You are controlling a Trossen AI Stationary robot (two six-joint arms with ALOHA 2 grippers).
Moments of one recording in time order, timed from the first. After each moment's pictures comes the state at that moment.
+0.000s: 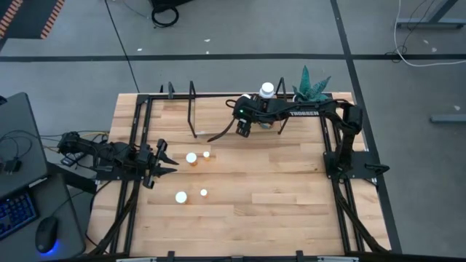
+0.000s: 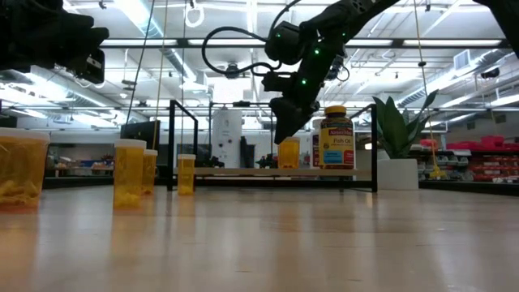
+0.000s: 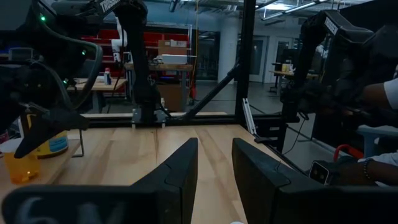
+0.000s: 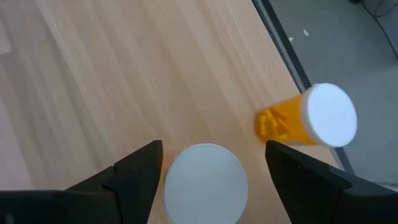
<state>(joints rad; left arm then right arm) -0.30 0.03 0.01 0.15 -0.12 -0.04 -0.31 1.85 1.40 -0.54 0.34 -0.03</state>
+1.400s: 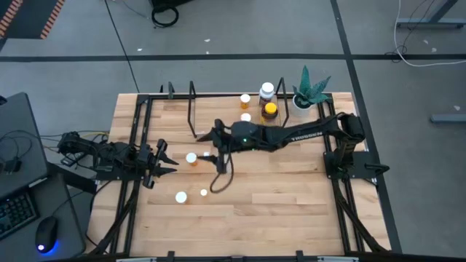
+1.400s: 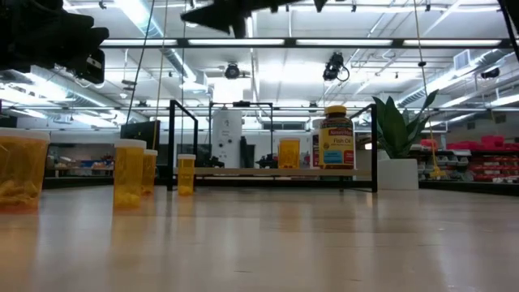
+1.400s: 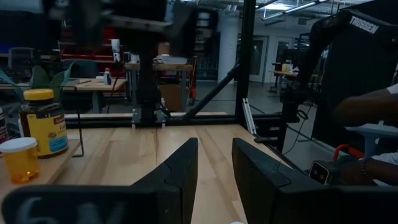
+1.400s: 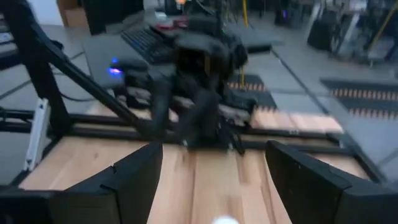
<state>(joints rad) -0.29 0.03 0.01 0.14 -0.12 -0.04 0.04 1.85 1.46 0.19 -0.01 -0.06</state>
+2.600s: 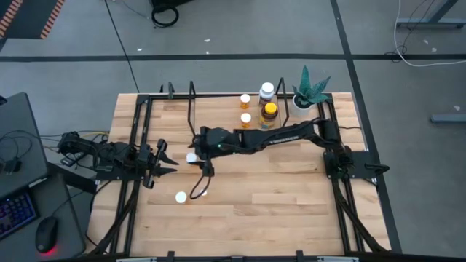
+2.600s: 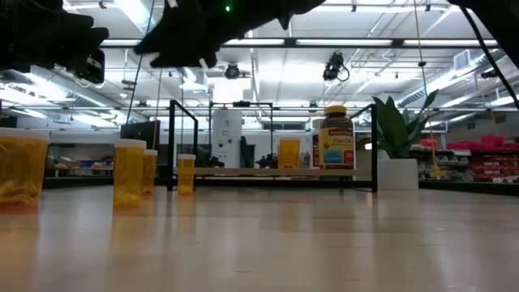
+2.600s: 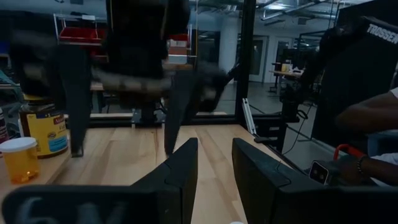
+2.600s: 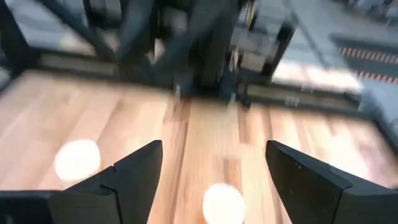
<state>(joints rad) -0.29 0.03 0.01 0.15 -0.12 -0.04 0.02 2.11 1.75 -0.08 0.00 -0.13</state>
